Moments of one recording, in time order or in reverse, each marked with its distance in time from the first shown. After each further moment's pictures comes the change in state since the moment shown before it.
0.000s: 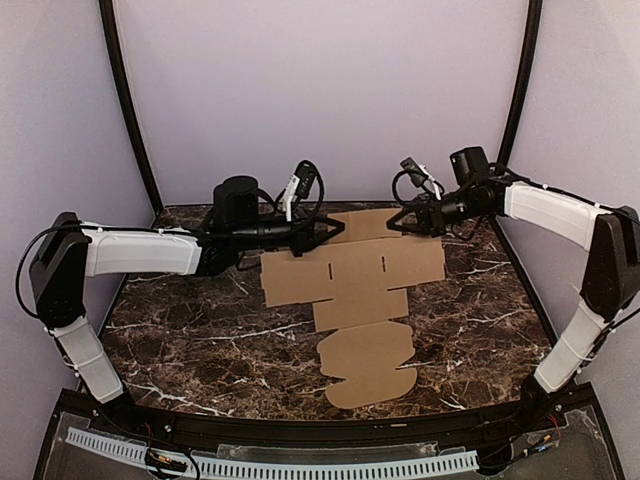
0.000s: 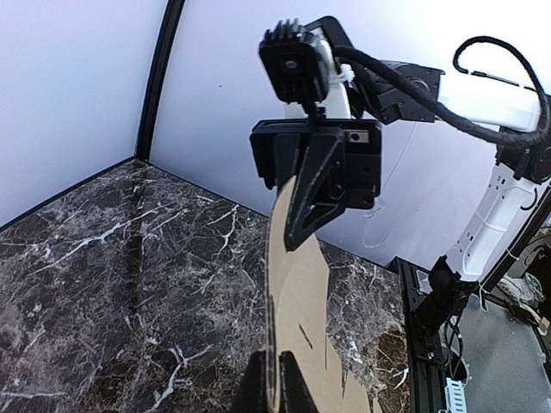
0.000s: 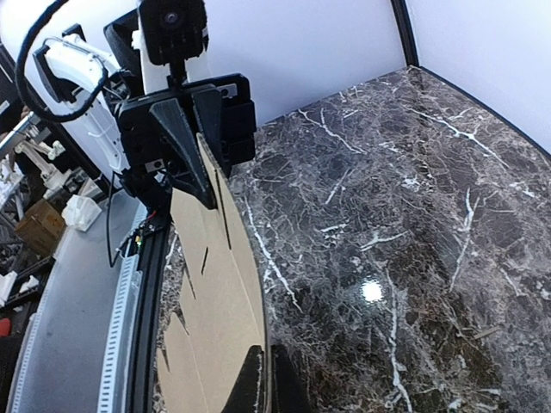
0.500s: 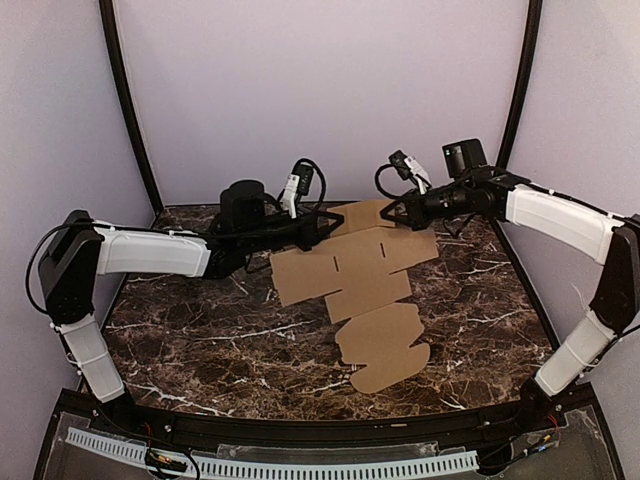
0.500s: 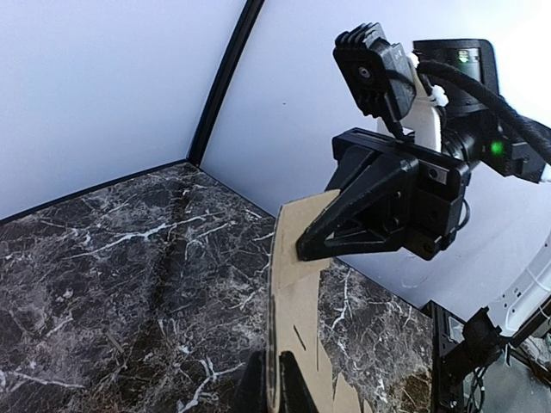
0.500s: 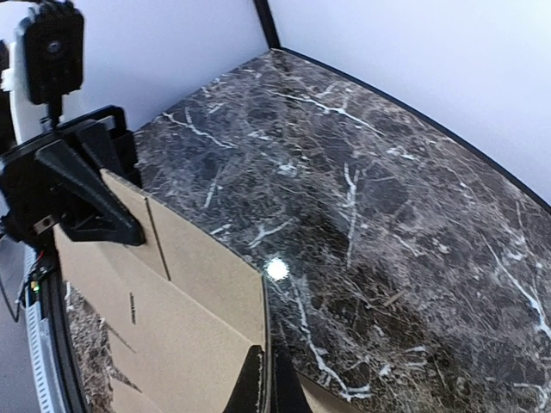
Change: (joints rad) left arm -0.009 0.051 0.009 0.064 -0.174 -0.102; right arm 0.113 -0.085 -0.025 0.123 0.512 0.230
